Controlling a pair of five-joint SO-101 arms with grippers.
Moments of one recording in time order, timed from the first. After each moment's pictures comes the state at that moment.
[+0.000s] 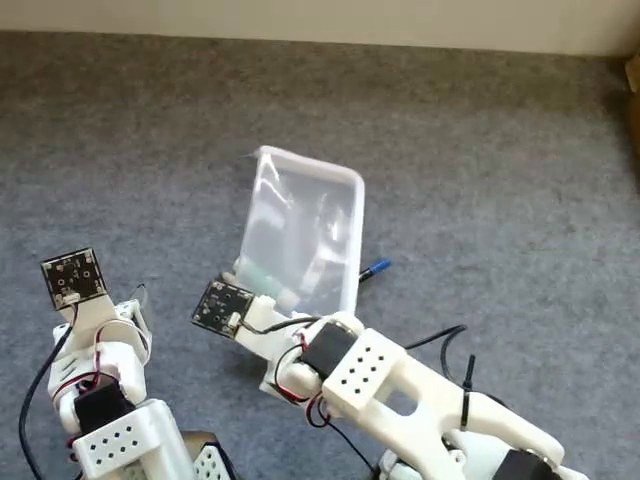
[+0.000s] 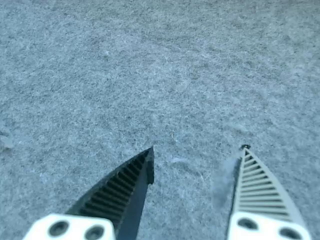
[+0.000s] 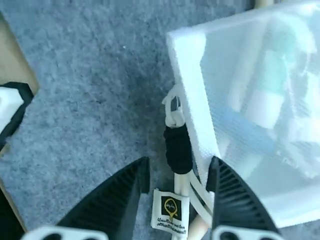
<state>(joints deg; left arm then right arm) -35.0 -93.8 93.6 51.8 -1.8 -56.4 -32.9 52.9 58.5 16.6</state>
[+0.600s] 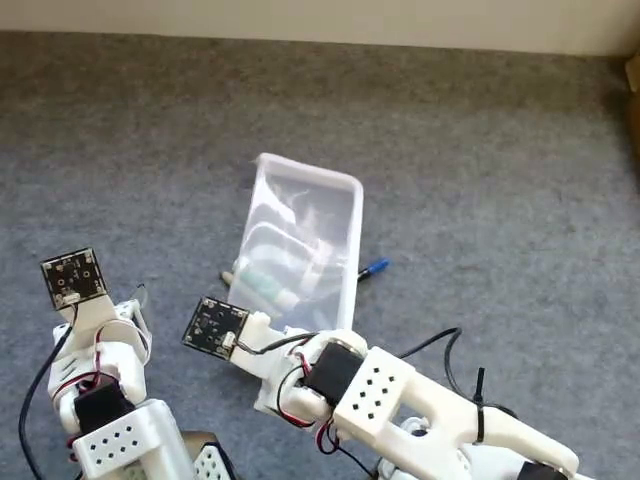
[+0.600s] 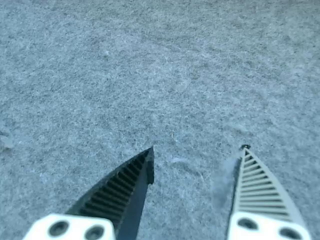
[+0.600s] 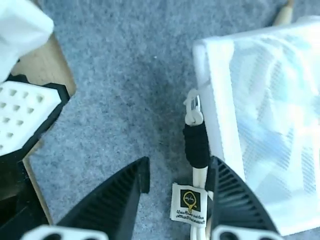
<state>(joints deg) -35.0 -93.8 93.6 51.8 -1.8 -61.7 -39.8 52.9 63.0 14.0</state>
